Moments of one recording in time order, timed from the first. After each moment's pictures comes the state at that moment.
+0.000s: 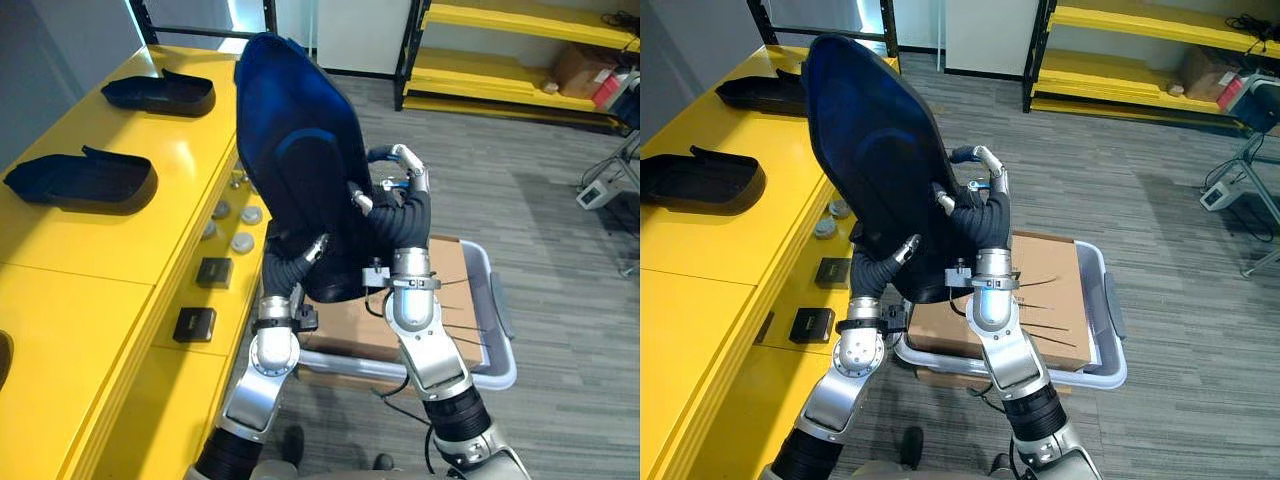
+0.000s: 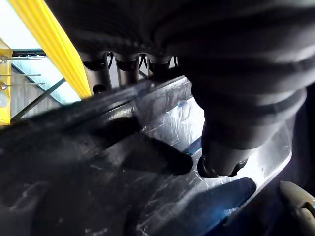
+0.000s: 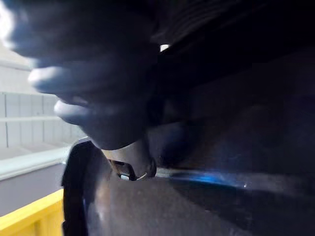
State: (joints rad) left arm -0.03 0.07 -0.29 -0.20 0.16 -0.04 0.44; right arm -0.29 0.04 0.32 -0.22 -0.20 -0.09 -0.41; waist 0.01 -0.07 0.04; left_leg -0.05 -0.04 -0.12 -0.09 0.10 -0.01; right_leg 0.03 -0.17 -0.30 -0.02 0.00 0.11
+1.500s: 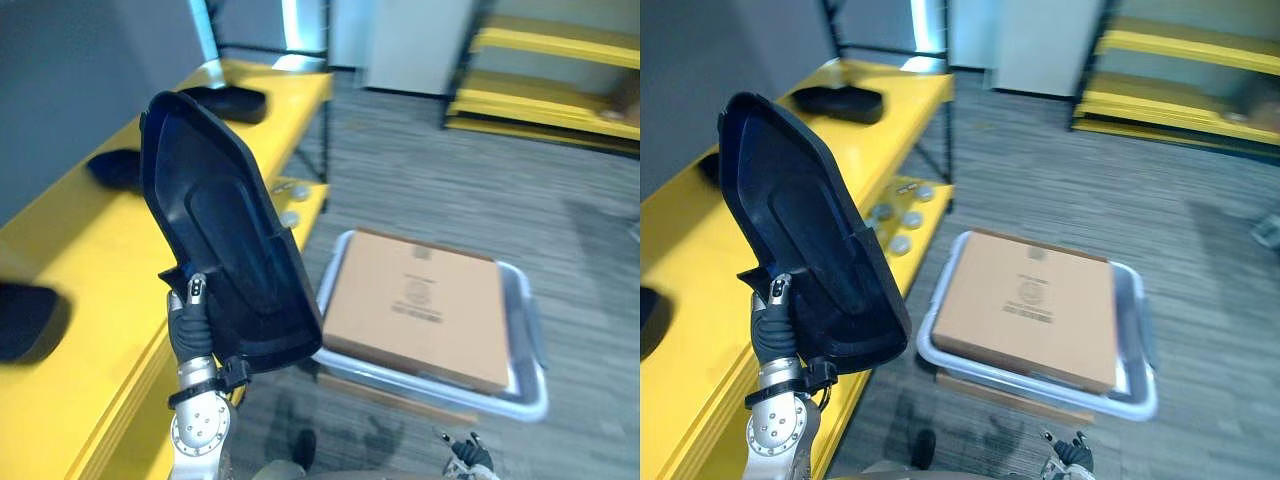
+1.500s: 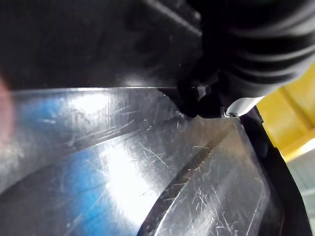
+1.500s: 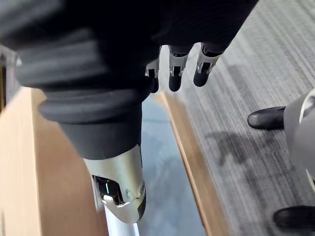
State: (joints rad) left arm 0.40 -0.04 -0.05 -0.53 0.04 -0.14 0.31; right arm 0.14 0.03 -0.25 0.83 0.15 -0.07 -0.15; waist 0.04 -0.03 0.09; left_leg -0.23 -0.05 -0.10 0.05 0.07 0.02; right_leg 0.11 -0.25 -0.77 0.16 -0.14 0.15
